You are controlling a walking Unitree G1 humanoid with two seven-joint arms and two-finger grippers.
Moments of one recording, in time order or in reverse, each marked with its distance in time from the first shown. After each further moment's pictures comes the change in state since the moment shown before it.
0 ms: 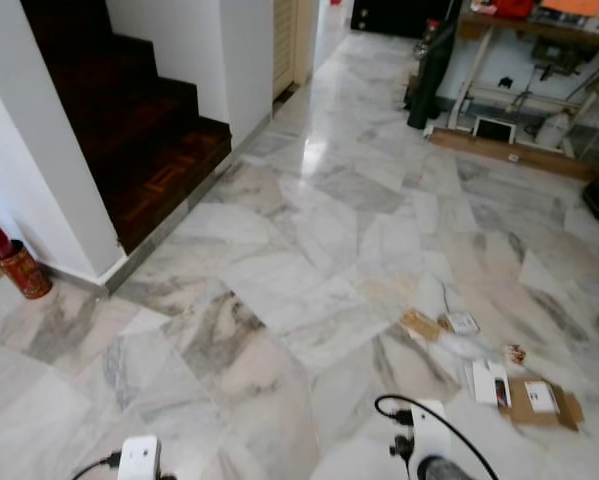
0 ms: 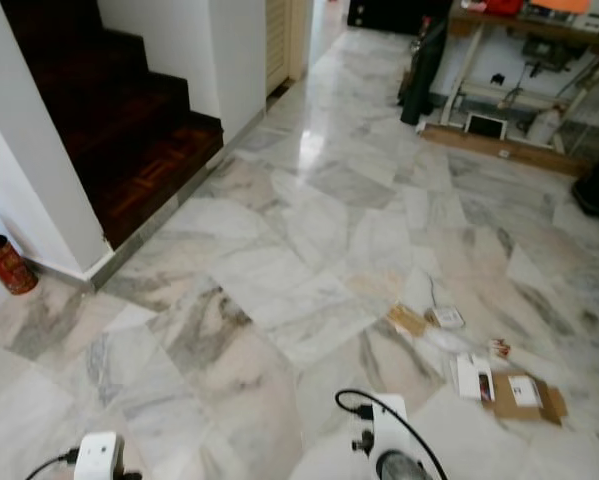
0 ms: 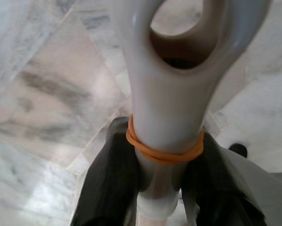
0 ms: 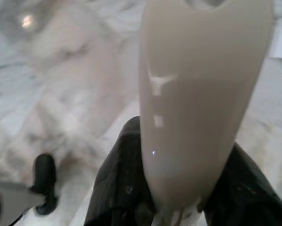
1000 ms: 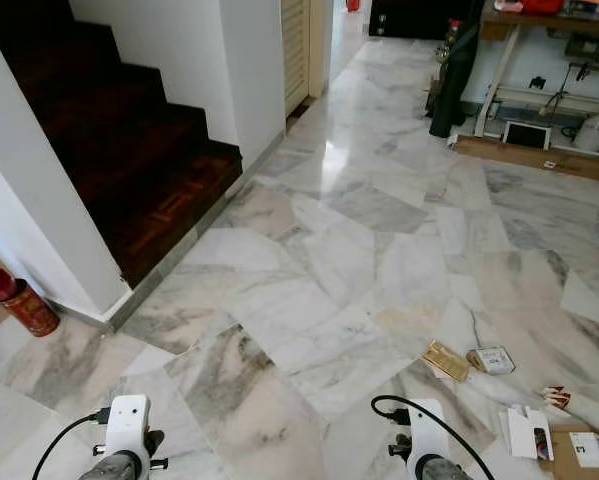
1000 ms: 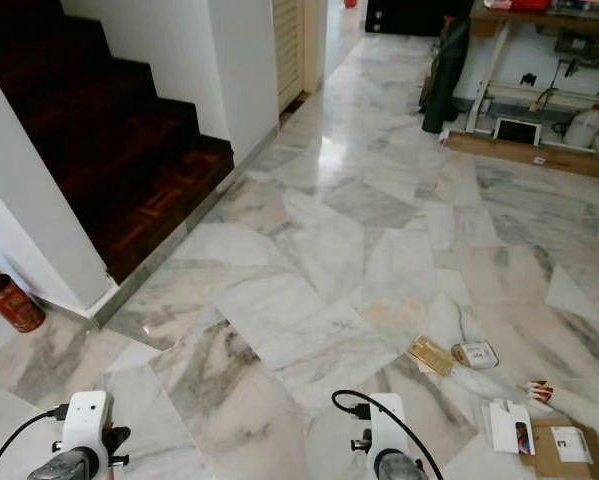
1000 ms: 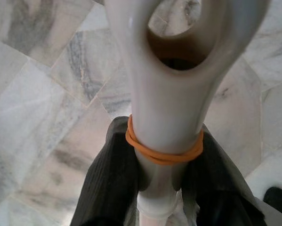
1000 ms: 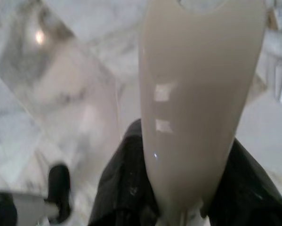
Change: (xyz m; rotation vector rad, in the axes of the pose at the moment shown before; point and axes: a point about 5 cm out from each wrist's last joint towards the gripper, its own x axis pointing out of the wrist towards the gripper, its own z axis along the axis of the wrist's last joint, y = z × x) left arm 0.005 0.022 0.045 0.038 -0.090 0.036; right arm 0.000 -0.001 0.003 -0.018 -0.014 -0.056
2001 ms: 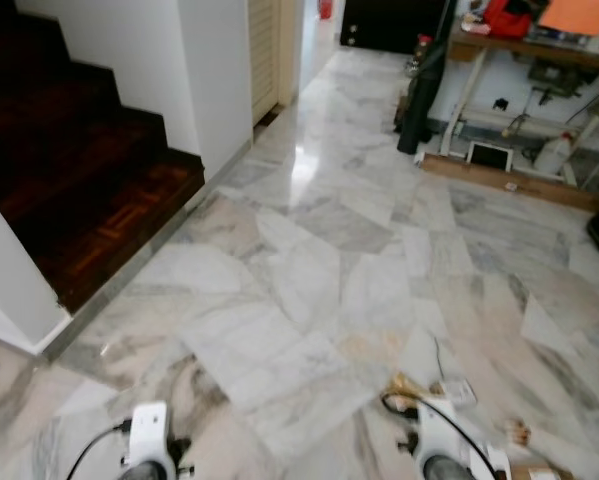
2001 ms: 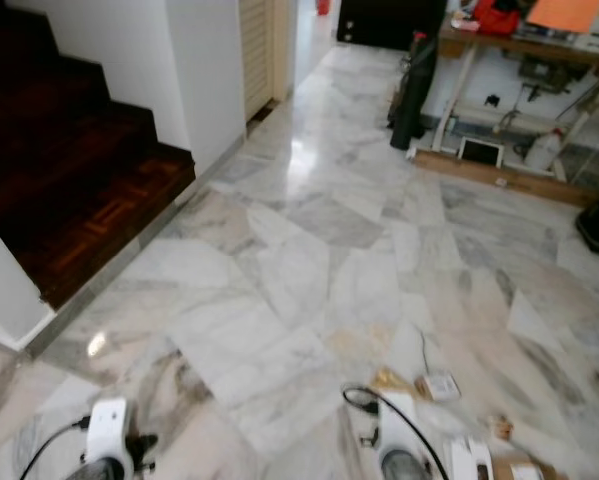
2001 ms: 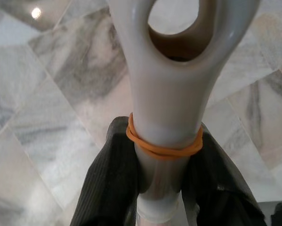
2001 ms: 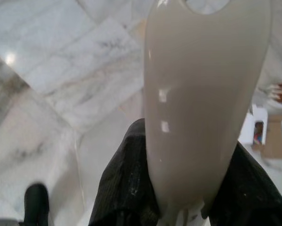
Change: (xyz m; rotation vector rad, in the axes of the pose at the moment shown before) left arm 0.000 -0.039 -0.009 -0.097 0.002 -0.111; right arm 0.001 -0.012 0.010 0.018 -0.044 -0.062
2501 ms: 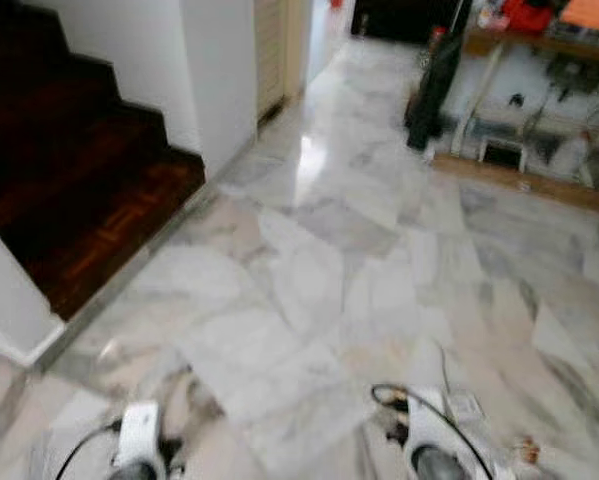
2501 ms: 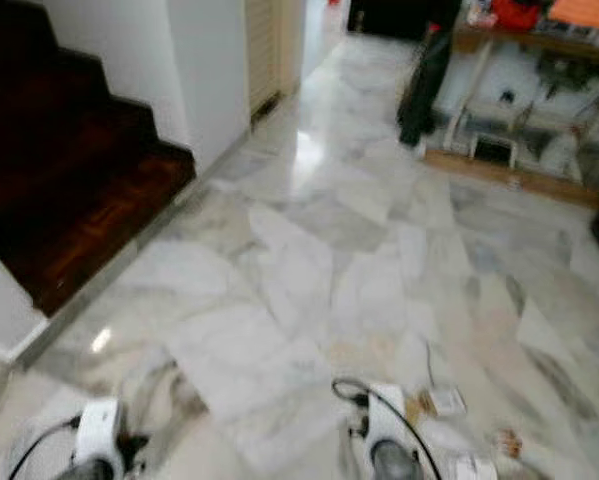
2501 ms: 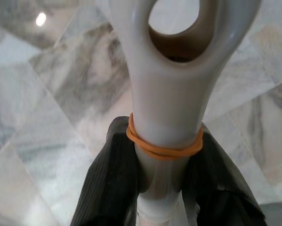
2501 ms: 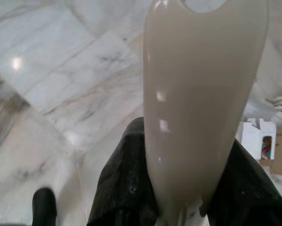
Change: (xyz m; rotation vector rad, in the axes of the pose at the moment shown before) left arm 0.001 0.007 0.009 0.023 -0.017 -0.005; right arm 0.000 0.002 -0.001 0.036 -0.003 0.002
